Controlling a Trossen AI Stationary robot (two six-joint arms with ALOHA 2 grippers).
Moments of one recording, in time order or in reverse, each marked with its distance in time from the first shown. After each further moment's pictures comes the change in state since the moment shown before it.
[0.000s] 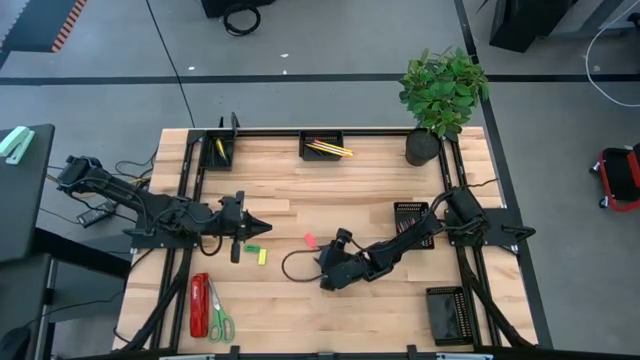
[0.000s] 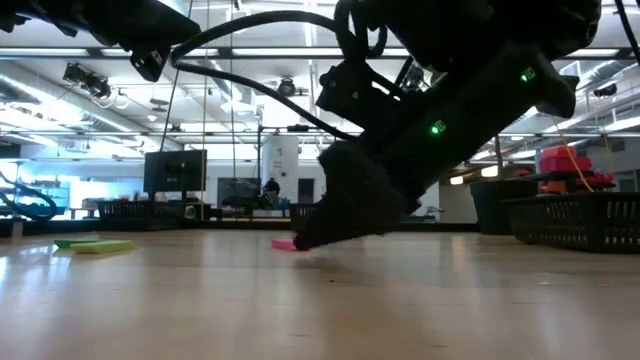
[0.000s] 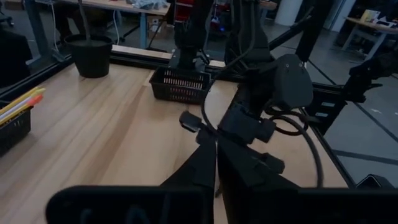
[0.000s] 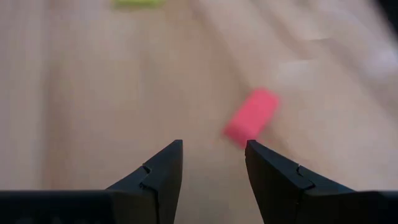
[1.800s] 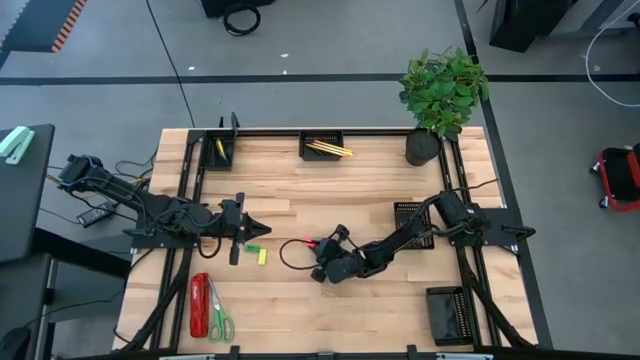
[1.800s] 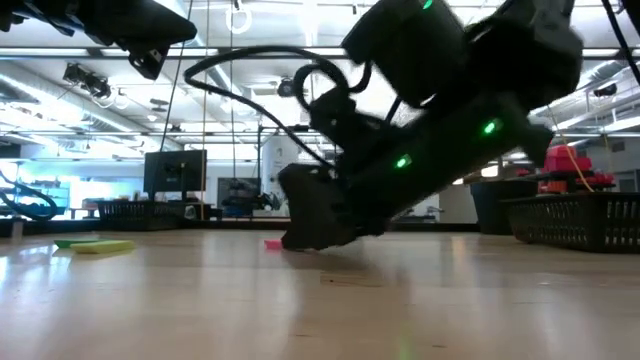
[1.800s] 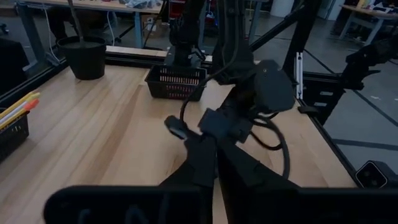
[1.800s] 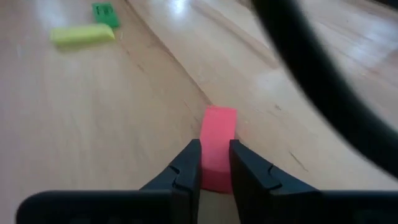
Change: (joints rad) left arm -0.020 0.000 0.000 -0.014 0.000 0.043; right arm -0.033 0.106 -0.001 0.220 0.121 0.063
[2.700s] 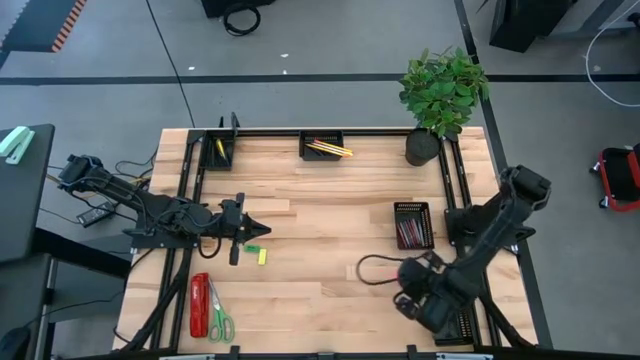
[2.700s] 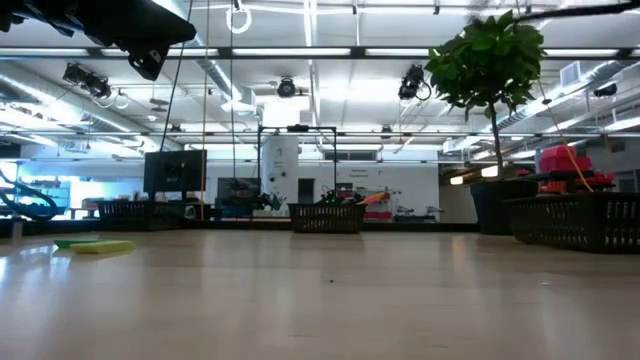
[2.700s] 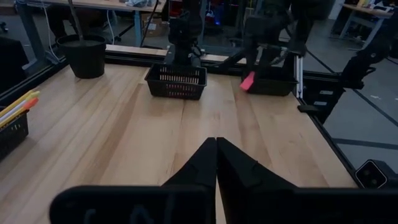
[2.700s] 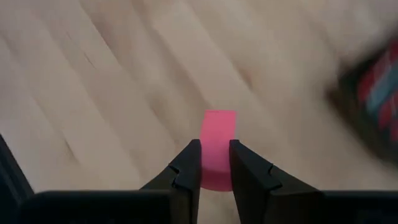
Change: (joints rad) left arm -0.001 0.000 0.000 -0.005 0.000 -0.003; right arm 0.541 -0.609 0.003 -1.379 -0.378 1.081
